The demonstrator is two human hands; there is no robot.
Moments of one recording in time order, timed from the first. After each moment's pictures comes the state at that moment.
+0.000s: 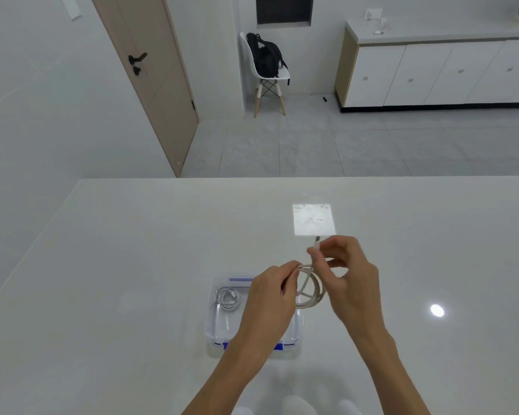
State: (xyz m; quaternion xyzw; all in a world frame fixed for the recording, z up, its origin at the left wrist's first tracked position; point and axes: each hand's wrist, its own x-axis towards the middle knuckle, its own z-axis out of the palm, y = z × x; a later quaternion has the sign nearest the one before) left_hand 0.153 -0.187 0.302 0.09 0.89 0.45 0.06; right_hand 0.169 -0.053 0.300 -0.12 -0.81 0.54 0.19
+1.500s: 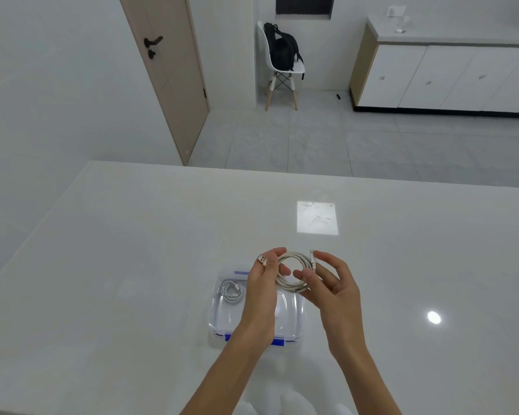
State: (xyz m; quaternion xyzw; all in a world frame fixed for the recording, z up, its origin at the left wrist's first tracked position) left_hand 0.140 -0.196 0.281 -0.19 0.61 0.75 0.16; right_hand 0.173 -0.088 0.275 -0.22 -0.61 0.76 0.06
